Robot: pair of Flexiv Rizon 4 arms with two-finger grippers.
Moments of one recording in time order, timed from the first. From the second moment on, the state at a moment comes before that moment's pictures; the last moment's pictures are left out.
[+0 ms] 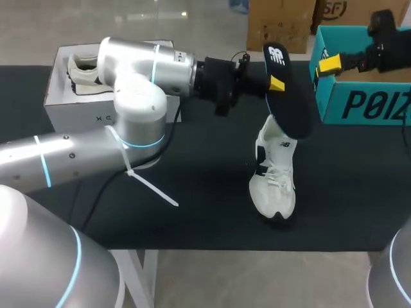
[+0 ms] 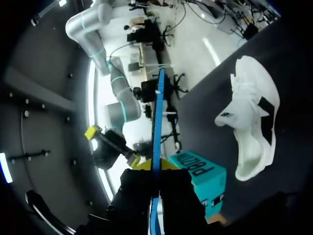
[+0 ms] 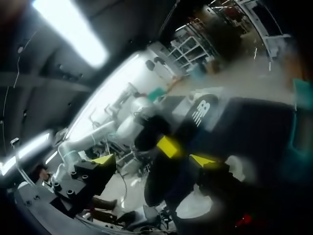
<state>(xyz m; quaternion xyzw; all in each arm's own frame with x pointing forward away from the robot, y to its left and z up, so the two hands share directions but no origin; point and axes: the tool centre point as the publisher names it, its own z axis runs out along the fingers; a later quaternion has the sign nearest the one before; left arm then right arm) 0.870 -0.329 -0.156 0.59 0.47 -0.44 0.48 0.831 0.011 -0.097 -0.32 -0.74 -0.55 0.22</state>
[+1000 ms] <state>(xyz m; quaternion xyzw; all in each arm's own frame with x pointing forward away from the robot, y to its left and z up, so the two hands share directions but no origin) 0.884 -0.314 -0.163 0.60 0.47 -0.49 0.43 0.740 -0.011 -0.033 -0.33 -0.85 -0.41 -0.01</state>
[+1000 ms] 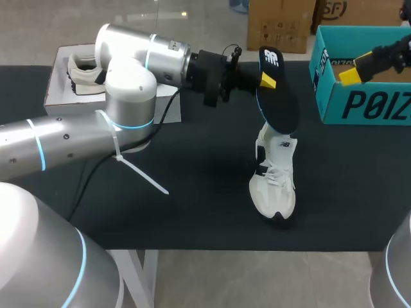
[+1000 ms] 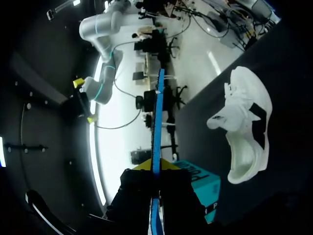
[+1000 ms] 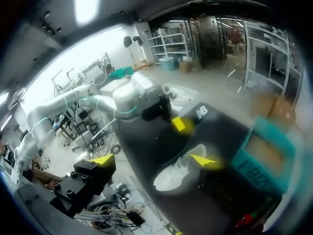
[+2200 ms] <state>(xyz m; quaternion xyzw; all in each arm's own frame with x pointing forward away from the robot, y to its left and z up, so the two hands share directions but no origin) 0.872 -0.312 -0.198 0.34 0.47 -0.72 0.39 0.733 -0.011 -0.033 -0.35 -0.85 -0.40 -0.05</state>
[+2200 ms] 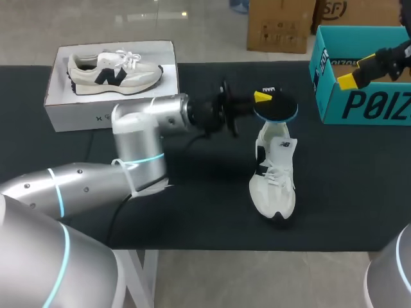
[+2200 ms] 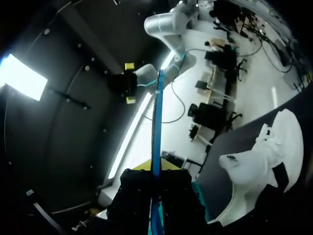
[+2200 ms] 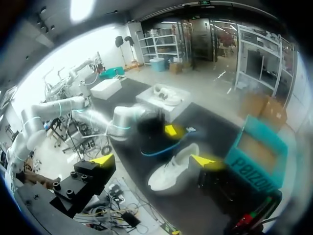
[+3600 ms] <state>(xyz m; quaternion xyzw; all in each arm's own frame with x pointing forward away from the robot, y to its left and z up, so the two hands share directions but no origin) 0.893 -0.314 -0.149 0.15 0.58 -0.74 0.31 0.732 -0.012 -0.033 -0.35 -0.85 -0.40 -0.05</state>
